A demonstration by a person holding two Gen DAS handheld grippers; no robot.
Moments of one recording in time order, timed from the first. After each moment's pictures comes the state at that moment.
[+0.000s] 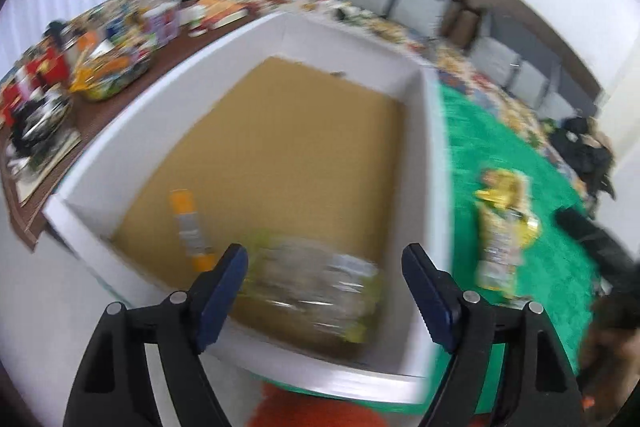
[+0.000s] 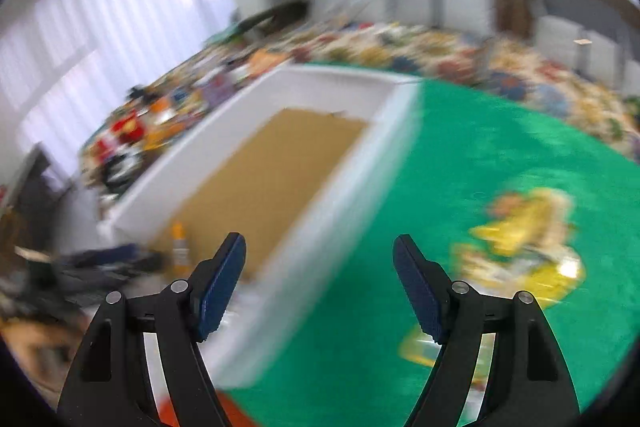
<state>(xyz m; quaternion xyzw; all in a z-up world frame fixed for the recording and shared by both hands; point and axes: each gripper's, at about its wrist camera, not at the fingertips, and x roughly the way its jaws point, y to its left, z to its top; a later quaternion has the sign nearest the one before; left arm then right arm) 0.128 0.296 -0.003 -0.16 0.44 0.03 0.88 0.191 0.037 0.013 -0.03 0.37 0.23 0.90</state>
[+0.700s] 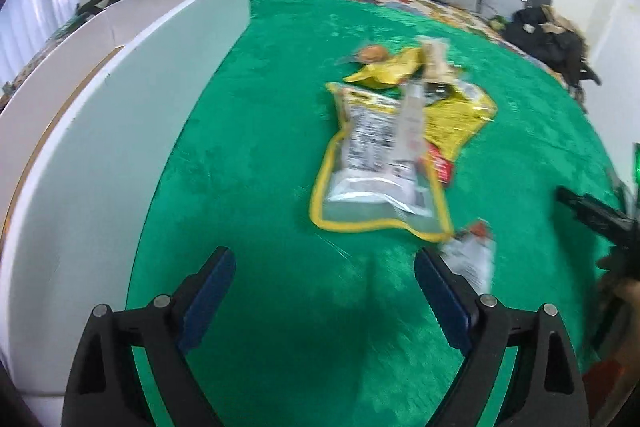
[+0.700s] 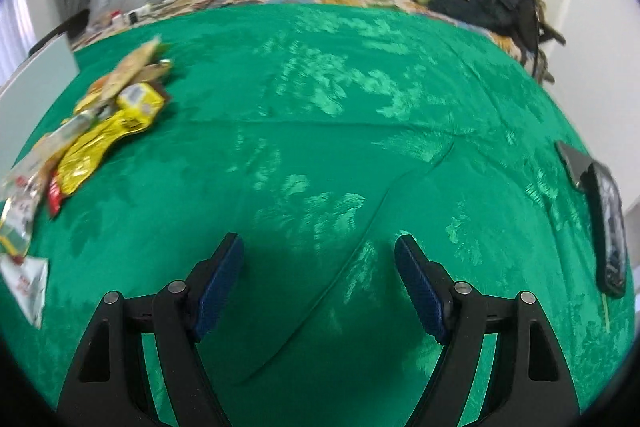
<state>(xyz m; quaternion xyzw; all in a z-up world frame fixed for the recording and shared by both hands) 0.178 0.076 -0.104 -0.03 0.48 -0.03 0.87 0.202 -0.271 -0.128 0.02 0.44 -0.05 0.90</state>
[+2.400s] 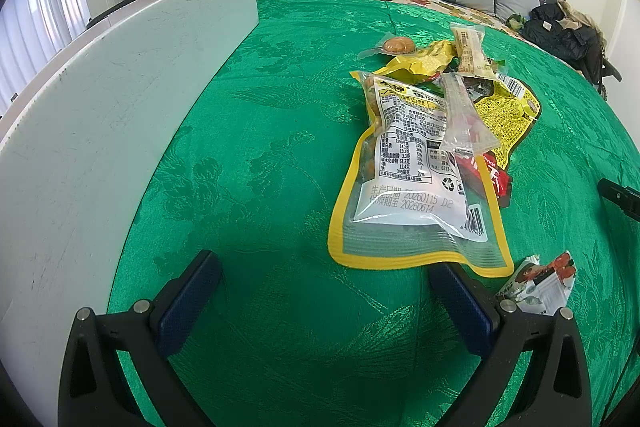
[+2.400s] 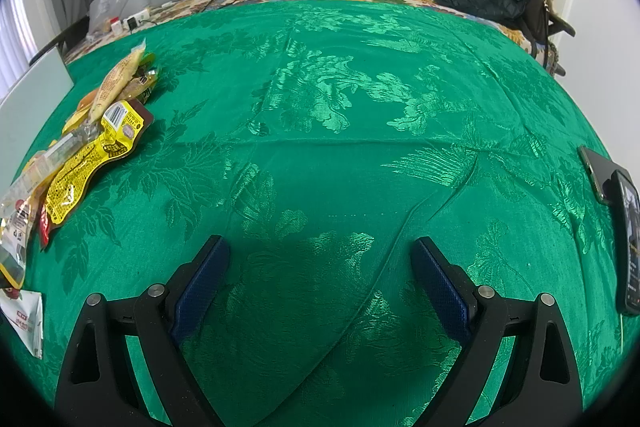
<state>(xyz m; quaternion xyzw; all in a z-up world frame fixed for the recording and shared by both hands) 0.208 0.072 -0.144 0.00 0.46 0.00 0.89 0.222 -0.275 -0.132 0.02 0.44 -0.04 0.90</state>
